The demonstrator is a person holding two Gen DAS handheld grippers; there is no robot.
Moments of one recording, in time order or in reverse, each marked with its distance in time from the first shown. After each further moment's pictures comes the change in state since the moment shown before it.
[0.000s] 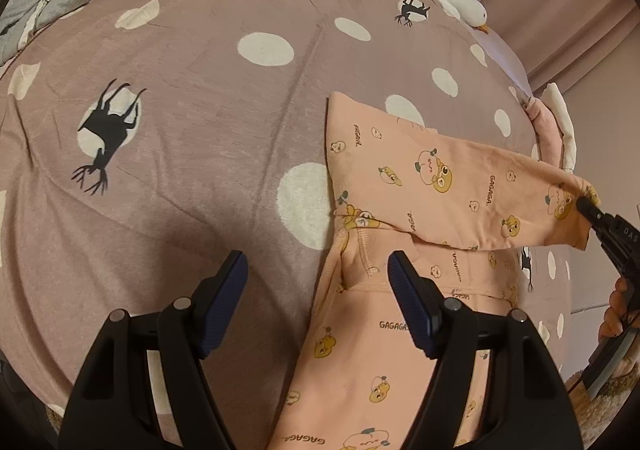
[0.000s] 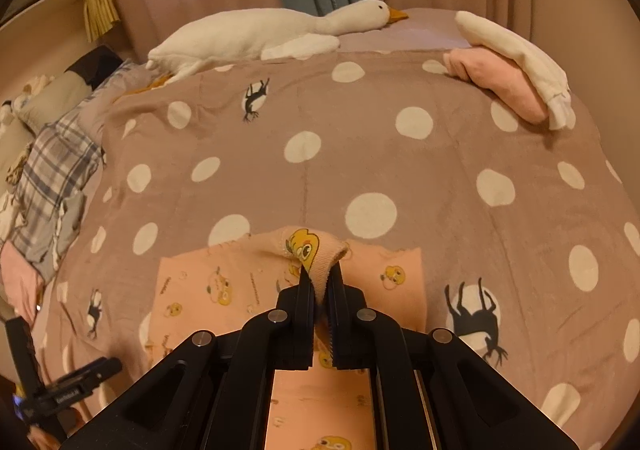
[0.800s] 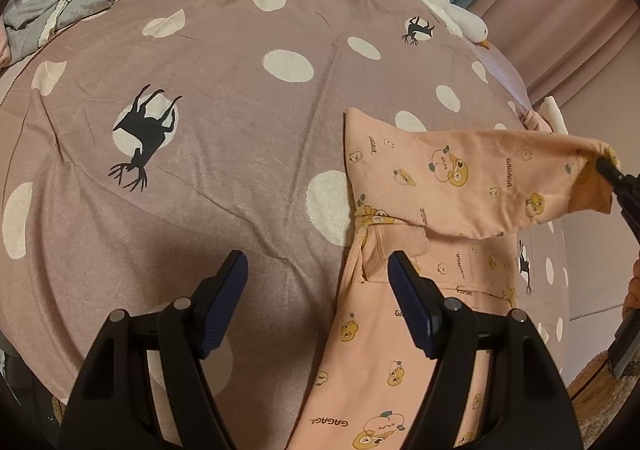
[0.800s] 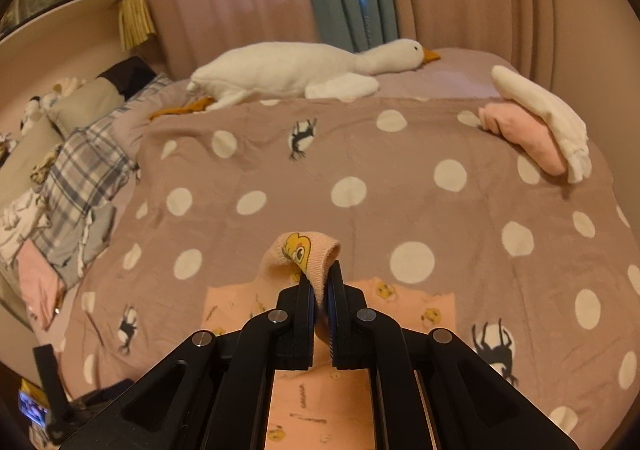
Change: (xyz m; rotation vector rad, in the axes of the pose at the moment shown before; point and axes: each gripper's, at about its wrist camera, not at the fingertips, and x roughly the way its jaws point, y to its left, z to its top) left arm -0.029 0.020 -0.013 -0.009 -0.058 0.003; right arm -0.028 0.047 0.022 -0.065 -0.097 0.057
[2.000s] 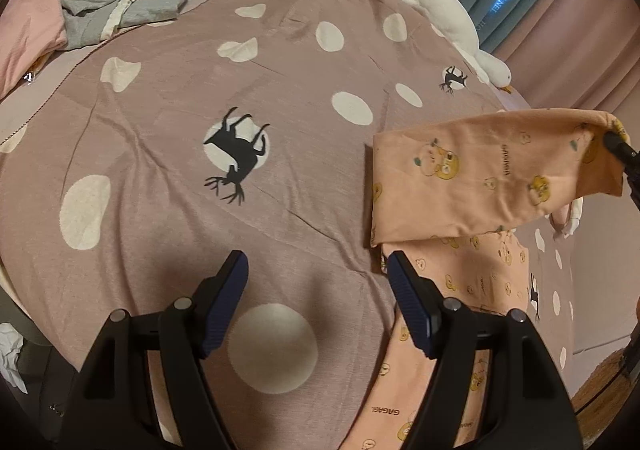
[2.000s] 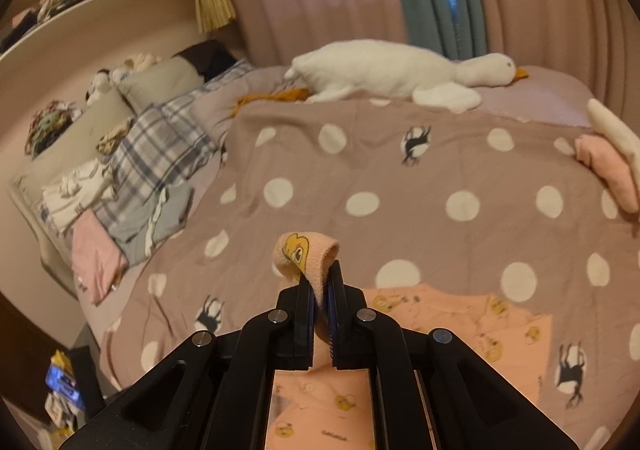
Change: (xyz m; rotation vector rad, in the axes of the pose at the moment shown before) left arm -0.046 0.053 -0.005 -0.086 -0.118 0.052; right arm -0.006 0.097 0.008 -0.120 -0.014 0.222
